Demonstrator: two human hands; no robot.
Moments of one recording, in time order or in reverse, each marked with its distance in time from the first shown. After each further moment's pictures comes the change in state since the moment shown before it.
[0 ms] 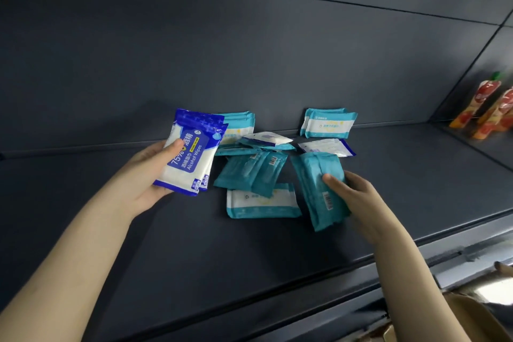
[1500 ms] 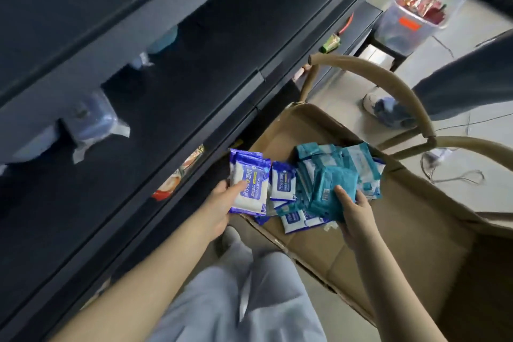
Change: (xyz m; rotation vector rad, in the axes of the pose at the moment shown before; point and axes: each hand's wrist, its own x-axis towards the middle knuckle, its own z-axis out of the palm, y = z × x) left_hand -0.100 -0.504 0.526 0.375 -0.364 -0.819; right_hand -0.173 0.364 -0.507 0.518 0.886 0.646
